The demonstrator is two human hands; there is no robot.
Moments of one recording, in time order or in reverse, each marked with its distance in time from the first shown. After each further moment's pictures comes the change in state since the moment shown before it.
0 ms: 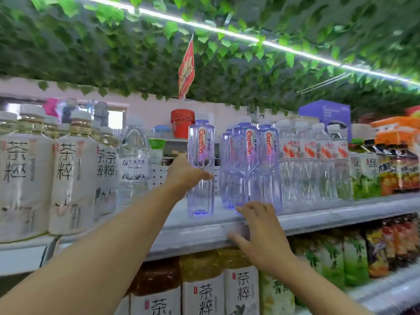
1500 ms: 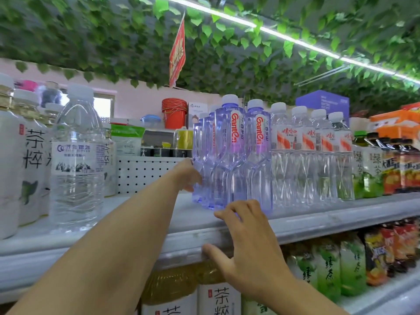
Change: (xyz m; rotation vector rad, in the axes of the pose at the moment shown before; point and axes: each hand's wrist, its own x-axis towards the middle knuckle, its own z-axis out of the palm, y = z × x) left_hand 0.100 -0.050 0.079 0.164 -0.234 -0.191; right_hand 0.009 0.022 0.007 -0.028 0.025 -0.166
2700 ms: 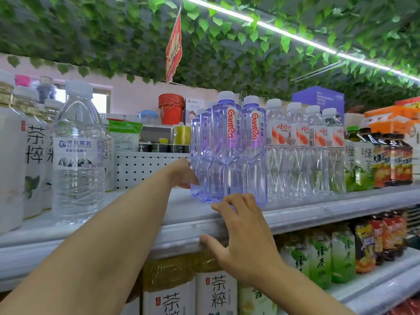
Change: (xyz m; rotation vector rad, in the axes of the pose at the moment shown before) left_hand -0.012 -0.002 -0.004 0.116 -0.066 -0.073; right_hand -0.004 -0.003 0.003 -0.008 0.065 0.024
